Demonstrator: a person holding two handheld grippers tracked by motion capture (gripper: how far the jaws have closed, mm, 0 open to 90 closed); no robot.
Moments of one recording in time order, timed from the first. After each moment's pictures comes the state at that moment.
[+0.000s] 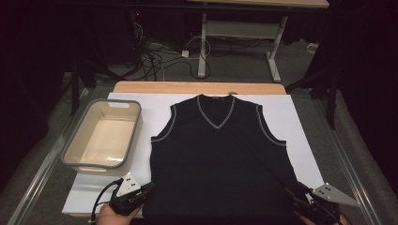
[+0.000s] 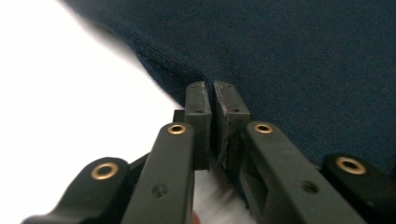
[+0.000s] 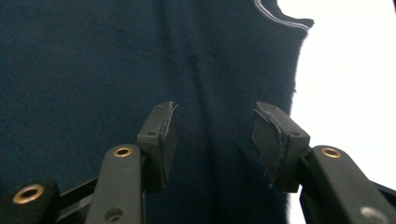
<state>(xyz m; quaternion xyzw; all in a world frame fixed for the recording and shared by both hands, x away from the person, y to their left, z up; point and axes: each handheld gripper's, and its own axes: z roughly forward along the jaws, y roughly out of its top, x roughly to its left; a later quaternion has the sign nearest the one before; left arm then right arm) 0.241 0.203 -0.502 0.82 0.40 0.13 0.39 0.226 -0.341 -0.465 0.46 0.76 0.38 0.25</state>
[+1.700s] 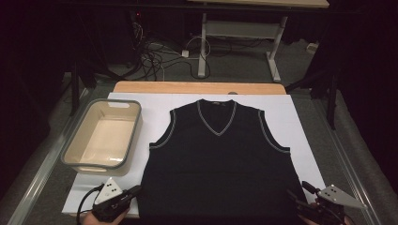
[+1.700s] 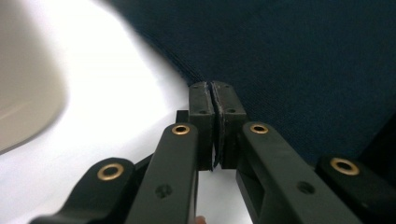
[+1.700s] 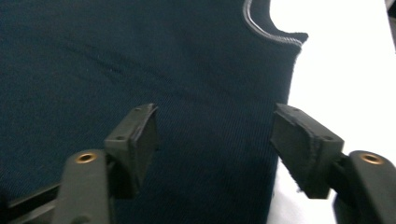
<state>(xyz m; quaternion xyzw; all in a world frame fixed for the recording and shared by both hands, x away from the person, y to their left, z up) 0.219 0.242 -0.496 0.79 0.42 0.14 0.42 0.224 -0.354 -0.470 0.46 0.75 0.40 0.25</state>
